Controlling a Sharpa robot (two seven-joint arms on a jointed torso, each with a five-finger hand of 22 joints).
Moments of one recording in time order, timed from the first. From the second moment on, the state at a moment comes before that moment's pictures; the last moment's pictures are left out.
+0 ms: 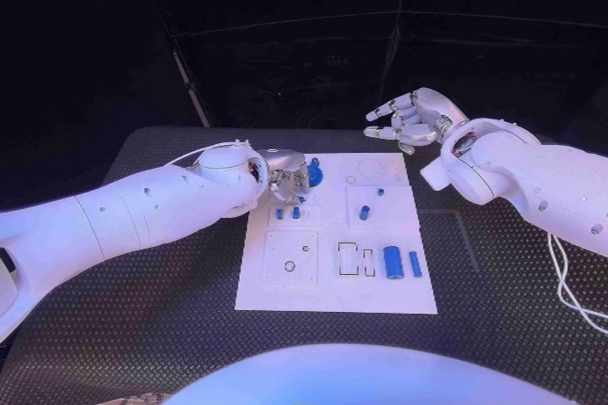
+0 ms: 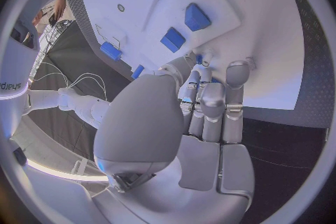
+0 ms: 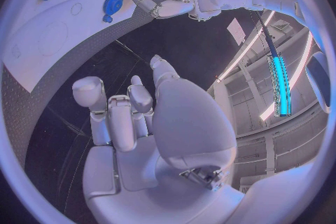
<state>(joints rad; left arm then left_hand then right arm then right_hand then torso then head) 1.11 -0.62 0.04 1.28 -1.54 -0.01 -0.11 1.48 -0.19 0.36 0.10 0.05 1.04 0.14 0.07 0.08 1.03 0.11 0.17 0.07 1.34 0.03 1.26 0.88 0.14 1.18 0.13 0.91 1.05 1.12 -0.74 0.17 1.38 -0.92 -0.29 0.04 1.41 -0.05 0.00 0.16 0.30 0.86 0.18 0.15 0.07 1.25 0.09 1.23 1.11 1.47 0.02 1.47 1.31 0.12 1.19 0.12 1.28 0.91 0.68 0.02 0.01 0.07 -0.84</state>
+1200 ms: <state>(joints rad) 1.11 -0.59 0.03 1.28 -1.72 -0.02 -0.12 1.49 -0.17 0.35 0.10 0.05 1.08 0.14 0.08 0.07 1.08 0.09 0.24 0.09 1.34 0.01 1.27 0.89 0.15 1.19 0.12 0.92 1.08 1.12 -0.74 0.17 1.38 -0.92 -0.29 0.04 1.41 -0.05 0.00 0.16 0.30 0.86 0.18 0.15 0.07 1.25 0.09 1.24 1.12 1.47 0.02 1.47 1.31 0.12 1.19 0.12 1.28 0.91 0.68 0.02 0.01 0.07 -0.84</state>
